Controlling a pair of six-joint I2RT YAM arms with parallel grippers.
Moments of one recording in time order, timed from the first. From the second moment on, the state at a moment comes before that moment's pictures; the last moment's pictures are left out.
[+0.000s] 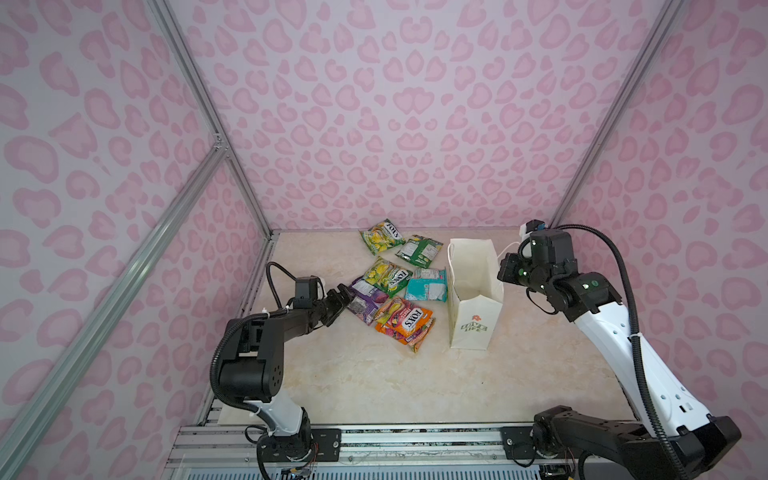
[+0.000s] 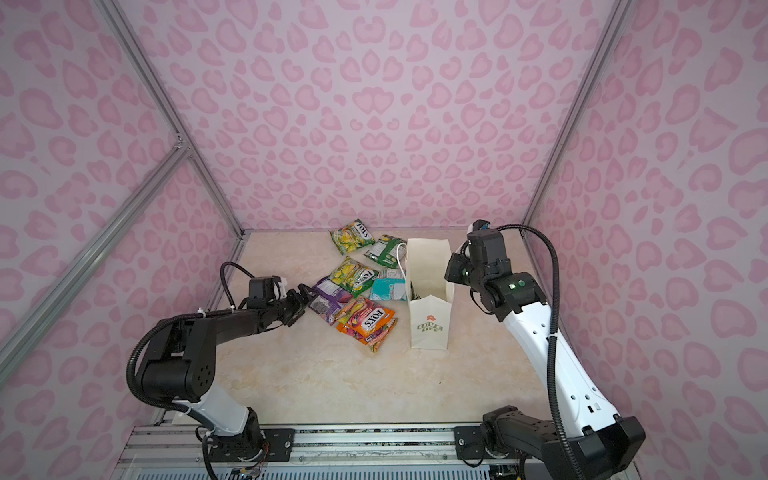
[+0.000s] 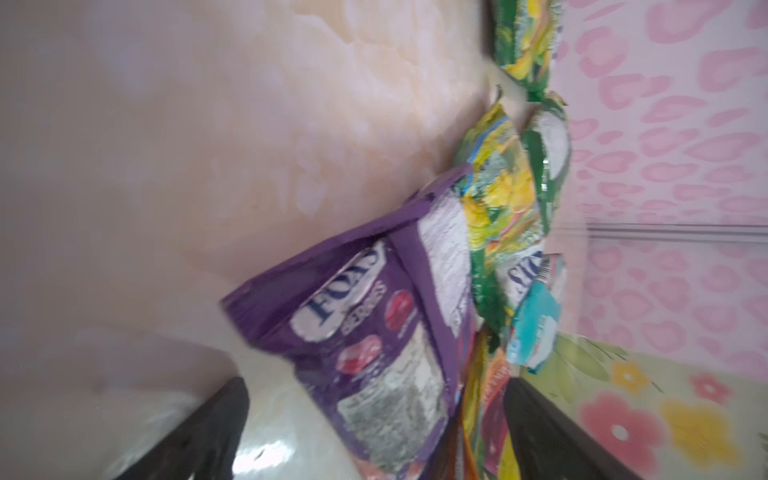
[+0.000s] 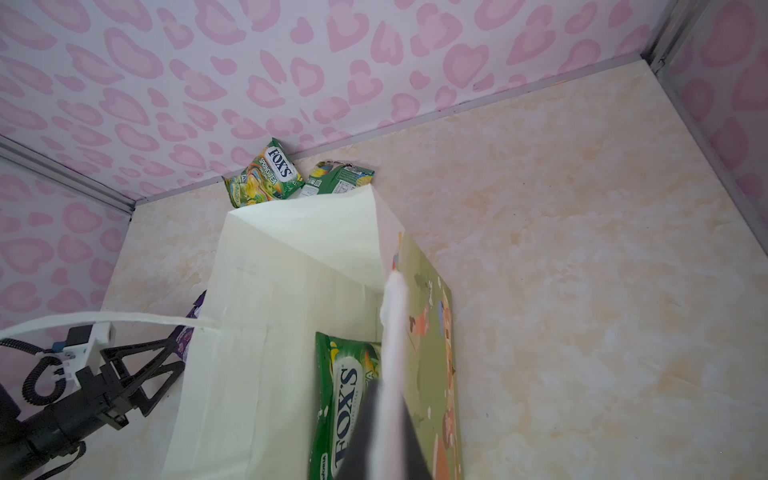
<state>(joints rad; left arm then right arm) -0.02 1.70 0.72 0.20 0.51 -0.78 0.30 1.20 1.33 -0.78 0.08 0.46</state>
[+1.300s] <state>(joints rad) -0.13 1.97 0.72 0.74 0.67 -0.97 0.31 1.18 1.30 -0.77 0.02 0.49</state>
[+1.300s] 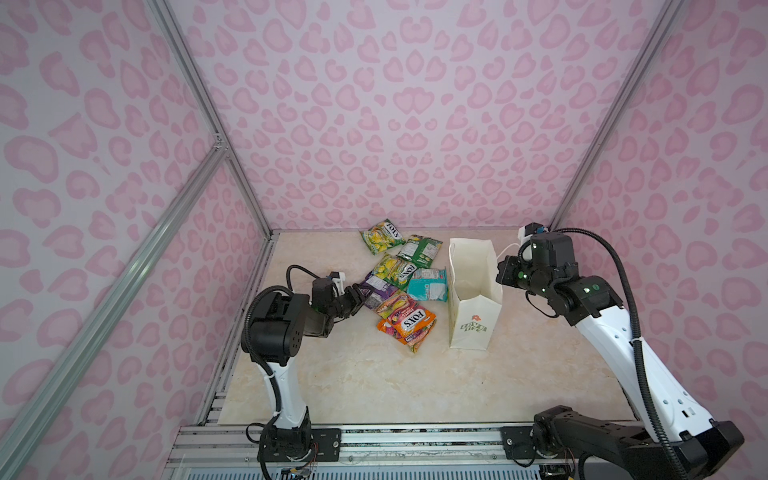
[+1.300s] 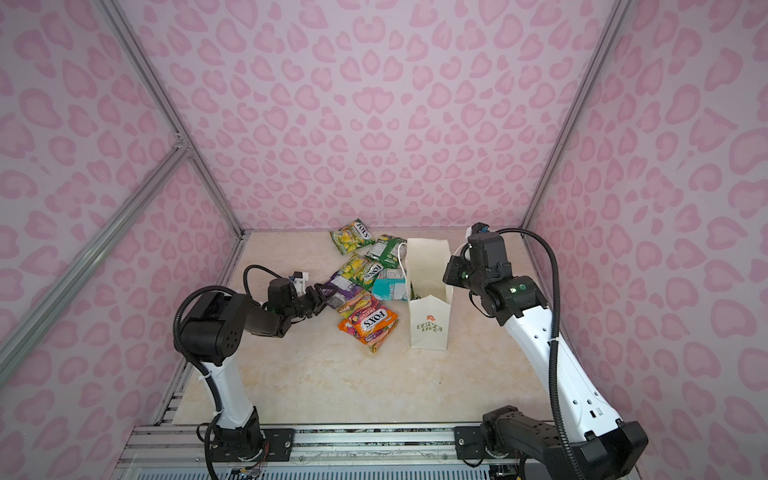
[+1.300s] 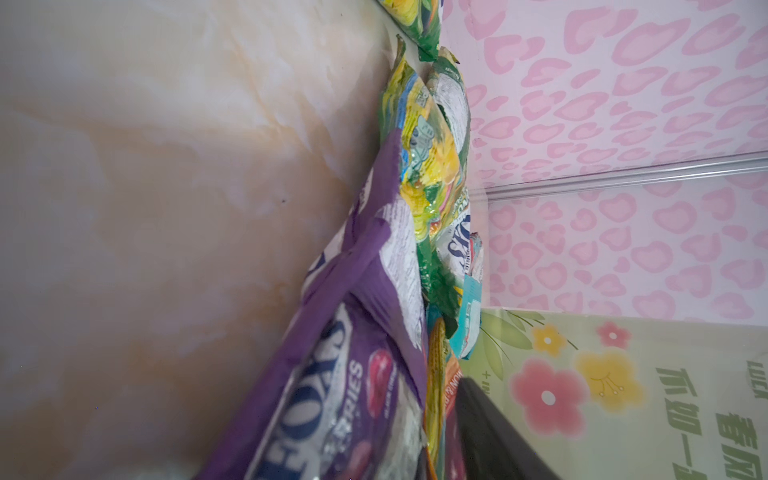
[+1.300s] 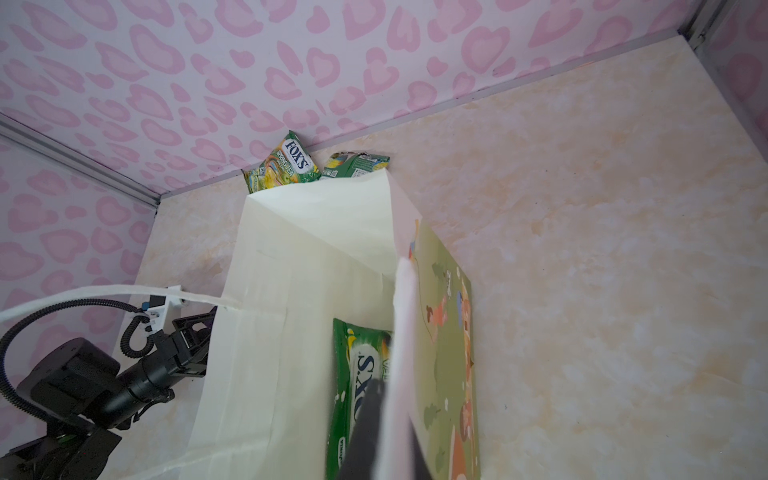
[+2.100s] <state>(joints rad) -0.15 1.69 0.71 0.53 0.64 -0.97 0.31 1.18 1.30 -0.77 0.02 0.48</state>
